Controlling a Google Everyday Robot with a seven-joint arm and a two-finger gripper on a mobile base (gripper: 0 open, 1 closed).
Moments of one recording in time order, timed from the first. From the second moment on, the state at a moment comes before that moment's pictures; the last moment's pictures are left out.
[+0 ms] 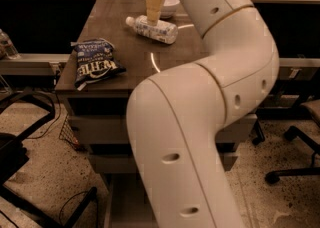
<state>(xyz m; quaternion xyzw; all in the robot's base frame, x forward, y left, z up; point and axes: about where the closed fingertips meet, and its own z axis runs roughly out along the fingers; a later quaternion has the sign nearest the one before) 0.781 -0.031 0.974 -0.53 0.81 -0.16 0.17</state>
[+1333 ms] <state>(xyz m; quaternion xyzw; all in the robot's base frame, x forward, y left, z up) 0.811 0.013 0.890 -0.53 0.83 -0.13 0.14</state>
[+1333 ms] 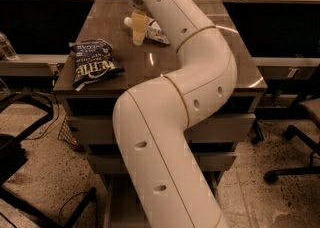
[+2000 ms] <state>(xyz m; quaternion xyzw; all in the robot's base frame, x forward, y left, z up) 0.814 0.021 0.857 -0.52 0.84 -0.11 0.12</state>
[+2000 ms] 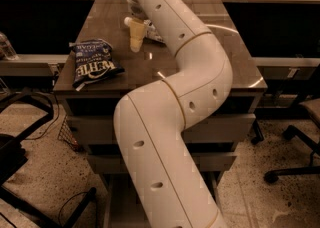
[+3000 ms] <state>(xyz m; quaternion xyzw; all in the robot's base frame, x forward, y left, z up) 0.823 0.007 0.848 -0.50 0.85 -0.11 0.13</state>
